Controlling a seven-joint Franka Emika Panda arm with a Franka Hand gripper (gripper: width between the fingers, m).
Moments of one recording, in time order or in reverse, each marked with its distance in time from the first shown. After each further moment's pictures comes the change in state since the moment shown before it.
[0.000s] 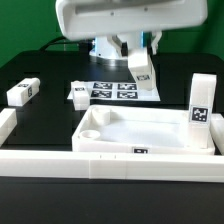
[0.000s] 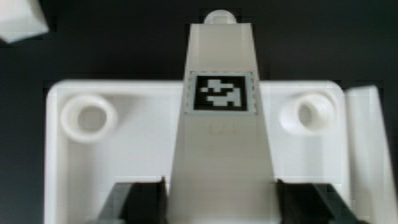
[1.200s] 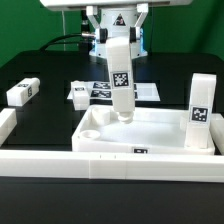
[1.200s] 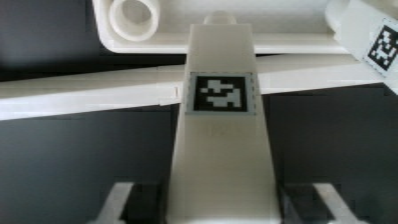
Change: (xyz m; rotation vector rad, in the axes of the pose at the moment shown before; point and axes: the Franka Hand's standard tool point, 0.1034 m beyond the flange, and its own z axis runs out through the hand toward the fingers) arm 0.037 0.020 -0.025 -0.114 0.652 -0.047
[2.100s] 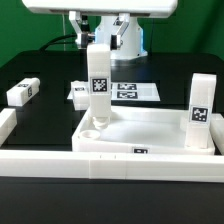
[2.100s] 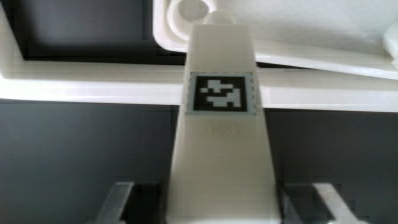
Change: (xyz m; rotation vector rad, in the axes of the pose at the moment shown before) arm -0.006 0.025 0.007 -0.059 0.041 -0.132
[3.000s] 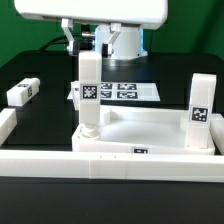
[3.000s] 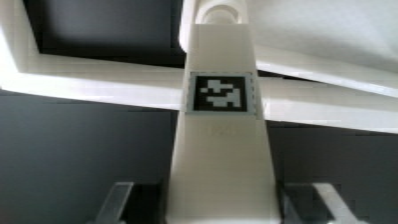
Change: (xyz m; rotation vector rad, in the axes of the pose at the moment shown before) arm -0.008 0.012 0.010 -0.025 0.013 -0.058
